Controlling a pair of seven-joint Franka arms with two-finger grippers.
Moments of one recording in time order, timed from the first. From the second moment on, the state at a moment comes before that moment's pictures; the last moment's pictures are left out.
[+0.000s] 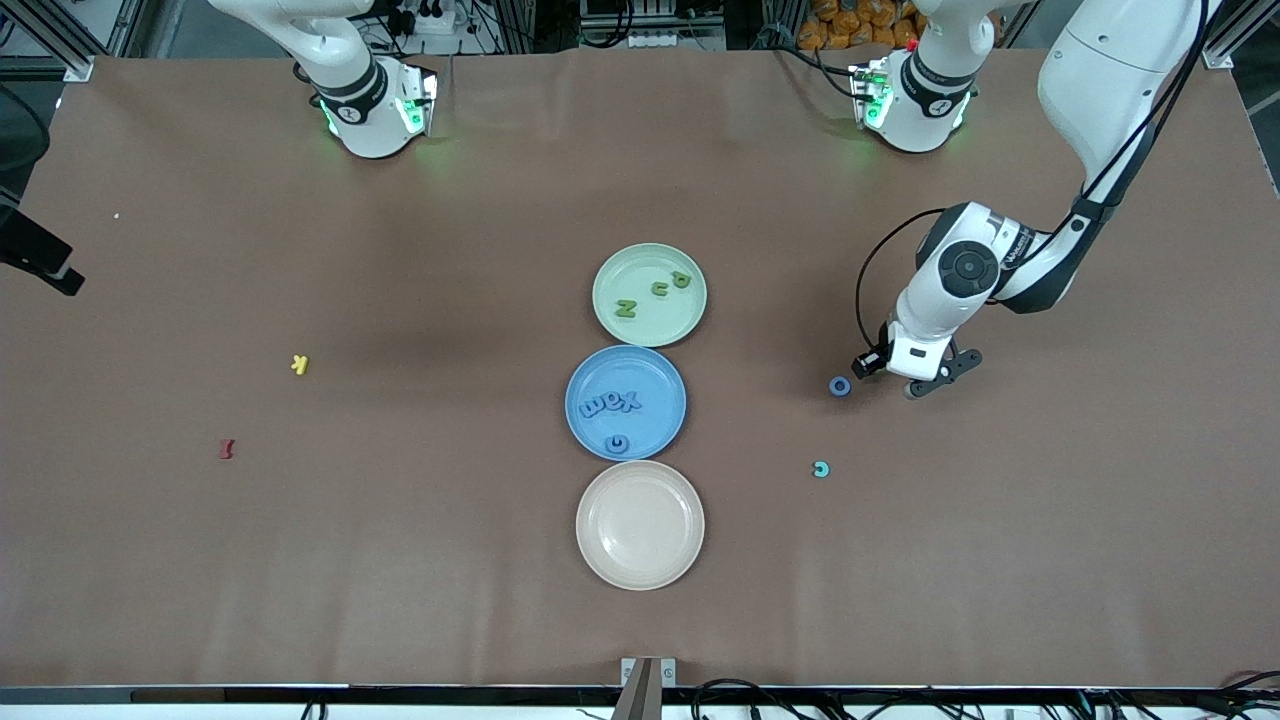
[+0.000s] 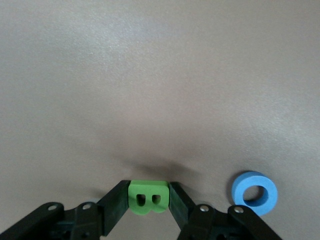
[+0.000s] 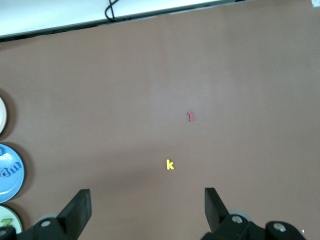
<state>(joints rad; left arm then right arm) 0.21 0.44 -0.44 -2.31 0.45 2.68 -1.08 -0.02 0.03 -0.06 -1.45 -0.02 1.60 0.09</state>
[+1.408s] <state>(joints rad) 0.07 0.40 -0.77 -2.22 0.45 2.65 -1.66 -0.02 0.09 -0.09 -1.45 -0.02 1.59 0.09</state>
